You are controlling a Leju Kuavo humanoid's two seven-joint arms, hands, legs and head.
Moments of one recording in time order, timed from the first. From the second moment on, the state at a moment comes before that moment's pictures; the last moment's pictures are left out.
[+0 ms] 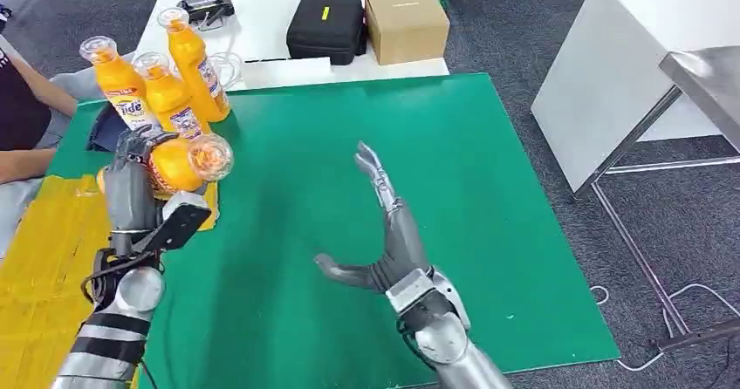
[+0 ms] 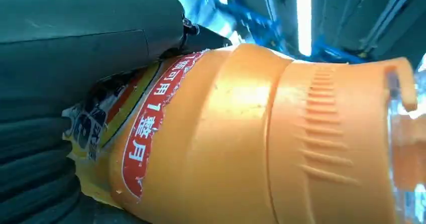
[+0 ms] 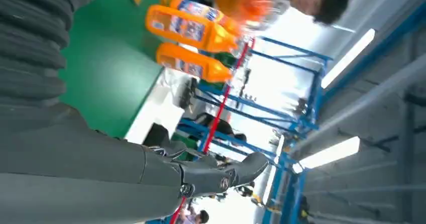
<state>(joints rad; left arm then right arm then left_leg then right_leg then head) -0.36 0.08 -0.15 -1.28 -0.87 0.52 -0.25 -0.14 0.08 0.57 -1.61 0.26 -0.19 -0.46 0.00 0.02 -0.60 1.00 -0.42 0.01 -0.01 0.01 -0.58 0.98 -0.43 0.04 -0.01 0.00</state>
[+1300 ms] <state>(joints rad) -0.45 0.12 0.05 -0.70 -0.83 0.49 -0.37 -0.09 0.02 0.48 -1.69 0.22 -0.17 -0.46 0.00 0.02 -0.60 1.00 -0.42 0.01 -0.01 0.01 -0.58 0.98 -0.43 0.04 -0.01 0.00</state>
